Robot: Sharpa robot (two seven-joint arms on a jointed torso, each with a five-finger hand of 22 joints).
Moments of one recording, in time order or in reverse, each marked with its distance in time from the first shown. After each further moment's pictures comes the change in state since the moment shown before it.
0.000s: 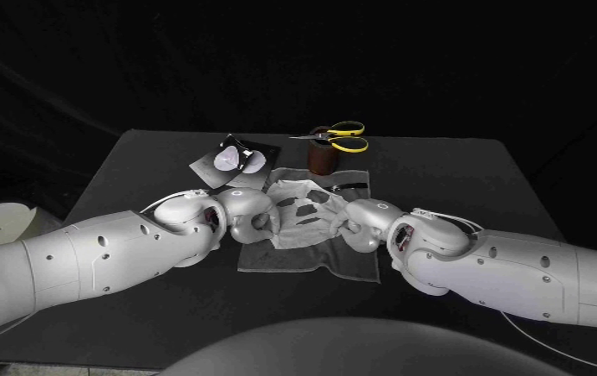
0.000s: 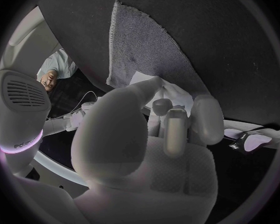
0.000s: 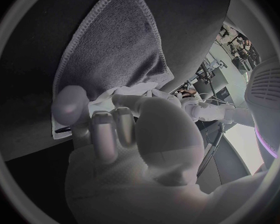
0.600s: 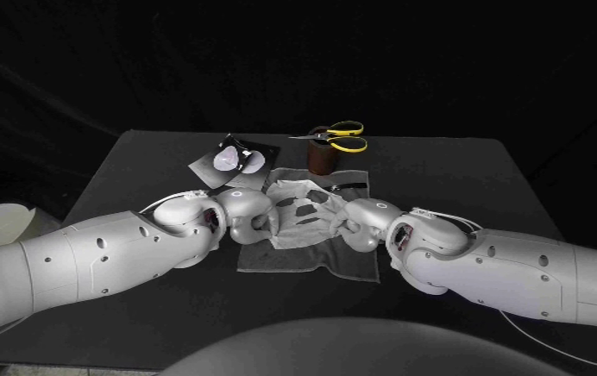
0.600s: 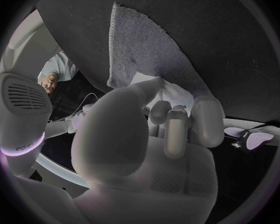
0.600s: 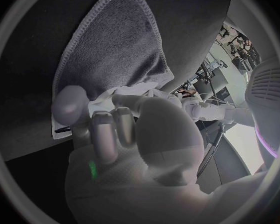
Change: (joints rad) left arm -0.001 -0.004 -0.002 0.007 -0.024 -0.014 0.009; left_hand -0.001 0.034 0.045 0.005 -0.004 0.049 -0.012 0.034 -0.001 0.114 -0.015 0.061 0.161 0.002 -0.006 0.010 0.000 0.000 0.016 -0.009 0.026 0.000; right arm 0.000 0.002 0.000 -0.002 0.000 0.000 0.000; right_hand -0.004 0.004 0.000 0.000 0.000 0.004 -0.001 0.004 0.001 0.000 0.000 0.000 0.000 0.000 0.000 0.004 -0.001 0.000 0.000 0.000 0.000 0.000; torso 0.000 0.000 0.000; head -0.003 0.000
